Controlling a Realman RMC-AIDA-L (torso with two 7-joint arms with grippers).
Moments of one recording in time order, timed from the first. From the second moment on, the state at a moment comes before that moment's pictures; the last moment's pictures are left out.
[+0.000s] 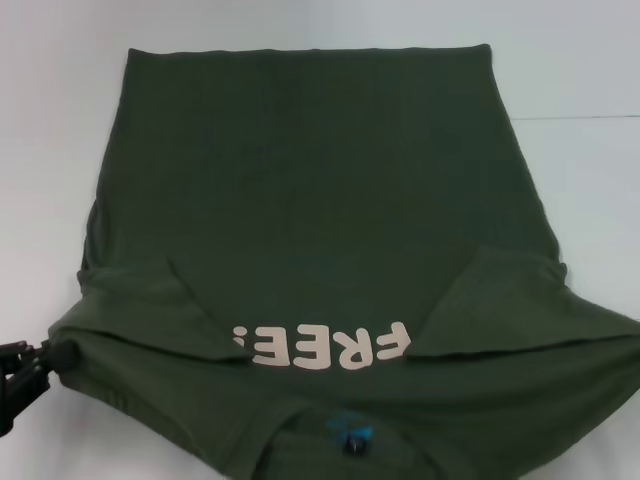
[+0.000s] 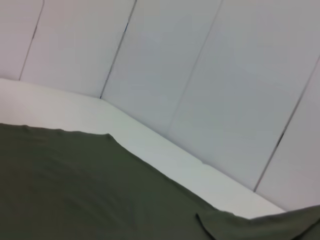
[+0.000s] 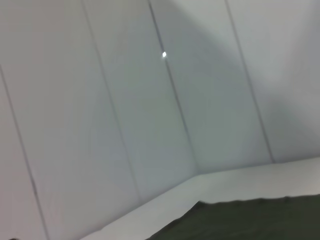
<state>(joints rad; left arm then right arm) -0.35 -2.07 -0.05 0.71 2.37 1.95 -1.30 0.15 2.09 0.07 -0.43 -2.16 -1.95 0.93</state>
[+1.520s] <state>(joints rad) -0.42 -2.06 -0.13 0.49 2.35 1.64 -1.24 0.32 2.08 0.28 -0.35 -2.15 -1.67 0.99</state>
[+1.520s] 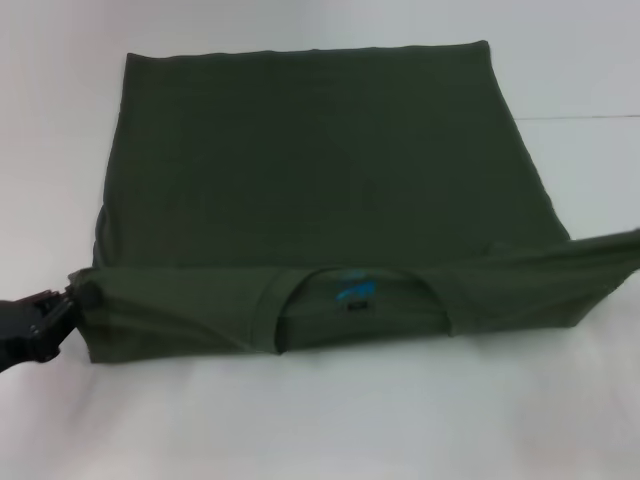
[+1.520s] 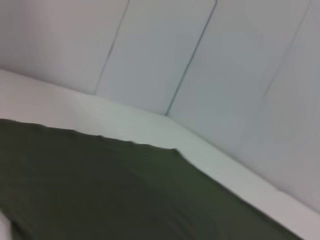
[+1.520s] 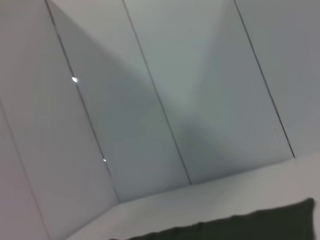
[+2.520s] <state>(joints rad) -0.70 -2.09 -0.13 0.40 2.23 1.10 -1.12 0.66 2.07 0.26 -0.32 -2.11 -1.14 1.03</state>
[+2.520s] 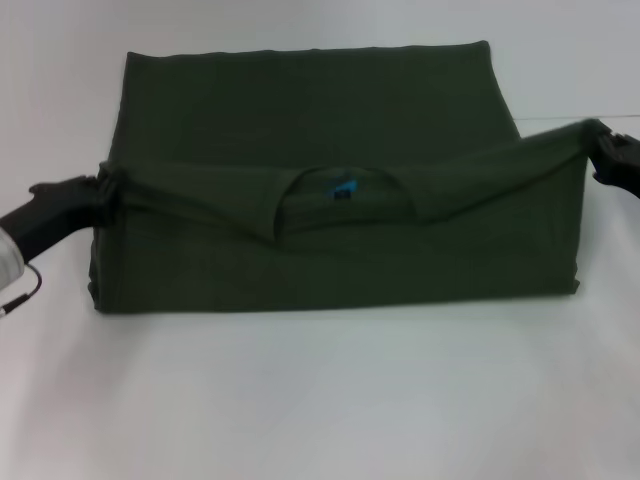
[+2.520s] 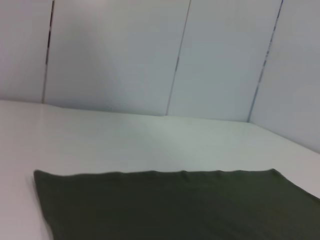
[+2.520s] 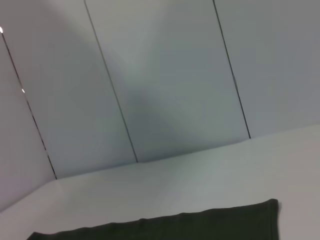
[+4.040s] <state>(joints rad) -0.83 -2.14 -0.14 0.31 2.06 0.77 -0.94 0.83 2.05 -0.18 -0.33 -2.08 -0.68 1.40</state>
